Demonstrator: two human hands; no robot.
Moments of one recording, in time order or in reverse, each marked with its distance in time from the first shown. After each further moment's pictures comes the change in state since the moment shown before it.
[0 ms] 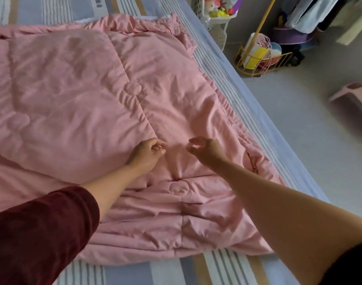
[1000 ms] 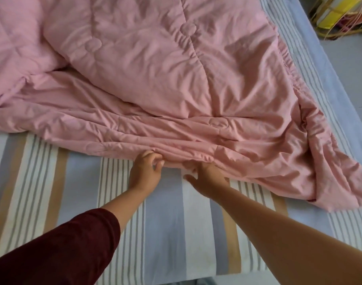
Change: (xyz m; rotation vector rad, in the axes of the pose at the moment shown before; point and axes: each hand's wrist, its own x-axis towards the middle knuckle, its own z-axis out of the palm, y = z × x) left_hand -0.238 -0.129 0.053 0.306 0.358 -0.143; right_hand -0.197 0.068 0.141 -0.318 -0.418 -0.219
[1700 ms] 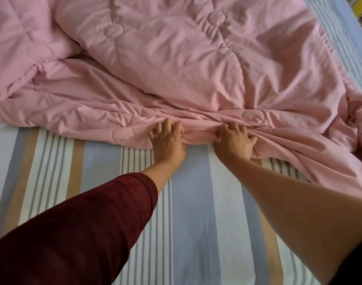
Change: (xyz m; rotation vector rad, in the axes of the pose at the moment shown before) left_hand 0.070 -0.025 0.004 0.439 0.169 0.106; right_hand 0.090 -0.031 0.006 -0.389 0.440 0.246
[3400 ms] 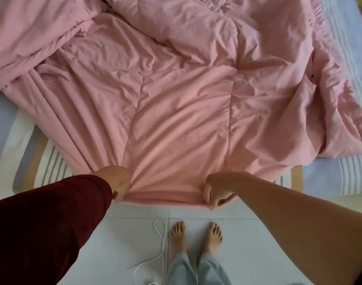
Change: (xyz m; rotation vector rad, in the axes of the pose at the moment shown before) left_hand -0.264 -0.063 -0.098 0.428 -1.439 -0.272; right_hand -0.248 0.083 0.009 -0.126 -1.218 -0.477
